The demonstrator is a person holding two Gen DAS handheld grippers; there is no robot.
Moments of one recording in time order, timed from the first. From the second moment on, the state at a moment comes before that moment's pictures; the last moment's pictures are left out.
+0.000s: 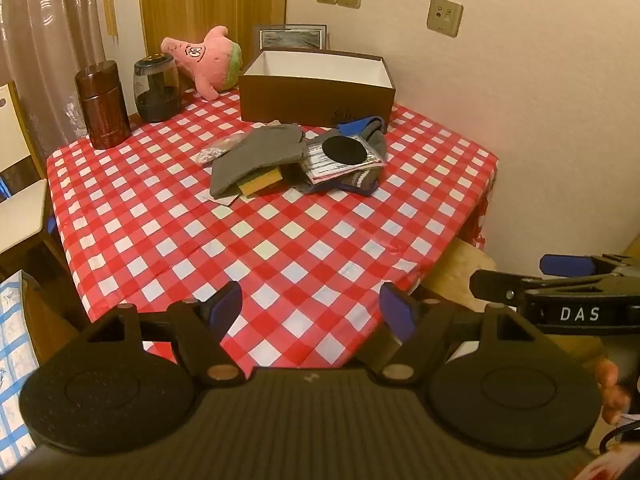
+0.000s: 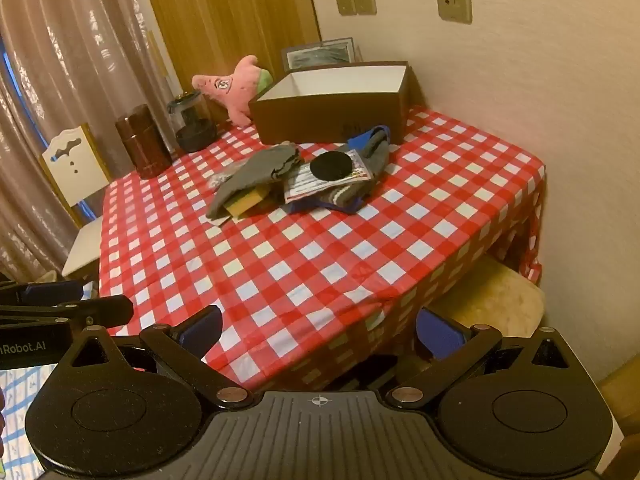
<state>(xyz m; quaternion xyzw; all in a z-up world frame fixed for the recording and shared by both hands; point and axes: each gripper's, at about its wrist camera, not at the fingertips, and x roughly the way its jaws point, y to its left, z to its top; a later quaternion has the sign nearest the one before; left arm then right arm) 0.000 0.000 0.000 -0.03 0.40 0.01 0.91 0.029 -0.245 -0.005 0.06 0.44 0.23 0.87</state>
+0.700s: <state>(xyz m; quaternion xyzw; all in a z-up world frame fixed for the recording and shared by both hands) 0.000 0.000 0.000 -0.03 0.40 0.01 0.91 0.030 -0.240 -0.006 0.06 0.43 0.23 0.87</state>
